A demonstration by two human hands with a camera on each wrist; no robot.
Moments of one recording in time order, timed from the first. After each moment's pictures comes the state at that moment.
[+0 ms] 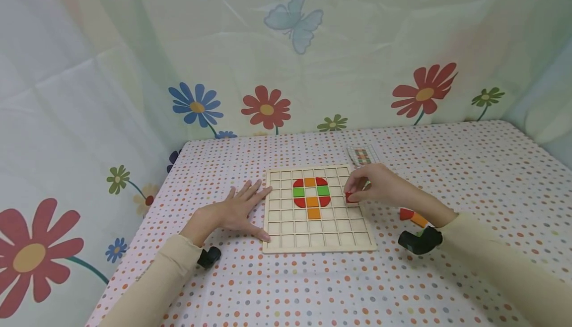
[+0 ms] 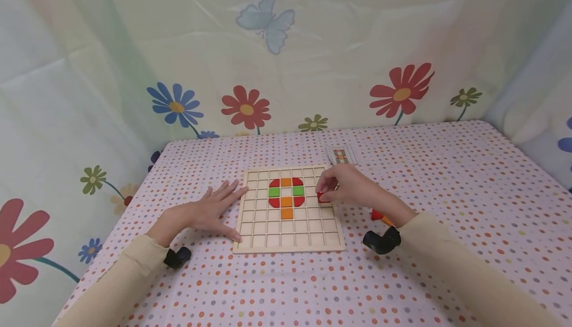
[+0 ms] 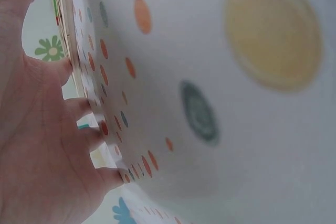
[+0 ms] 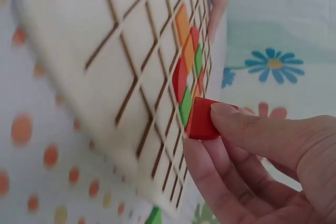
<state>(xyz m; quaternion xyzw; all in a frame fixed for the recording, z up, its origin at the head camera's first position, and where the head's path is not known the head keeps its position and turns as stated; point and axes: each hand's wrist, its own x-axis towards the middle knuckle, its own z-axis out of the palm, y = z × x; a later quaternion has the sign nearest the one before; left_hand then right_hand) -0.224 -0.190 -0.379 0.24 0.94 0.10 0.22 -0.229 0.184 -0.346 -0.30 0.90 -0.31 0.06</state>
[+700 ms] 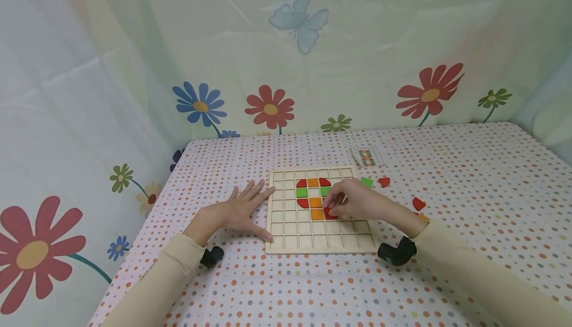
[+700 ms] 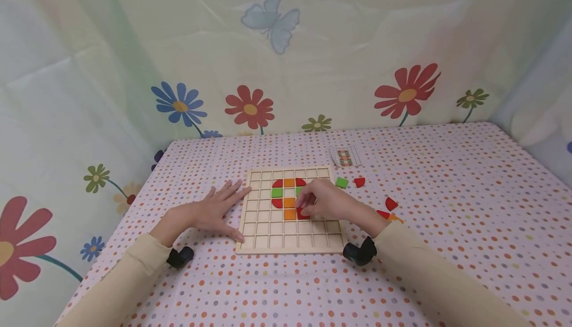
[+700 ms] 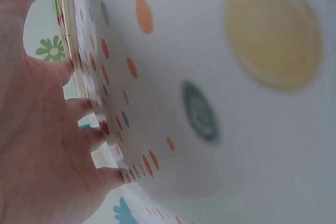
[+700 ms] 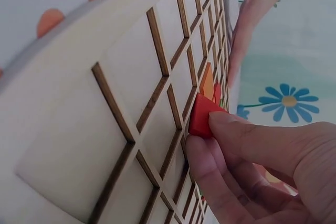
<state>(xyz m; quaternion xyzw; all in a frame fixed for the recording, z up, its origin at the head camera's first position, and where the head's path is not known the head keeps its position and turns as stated) -0.226 -0.190 -0.383 0.24 0.94 0.10 0.22 -0.225 0.137 -0.369 -0.34 0.86 -0.35 0.10</state>
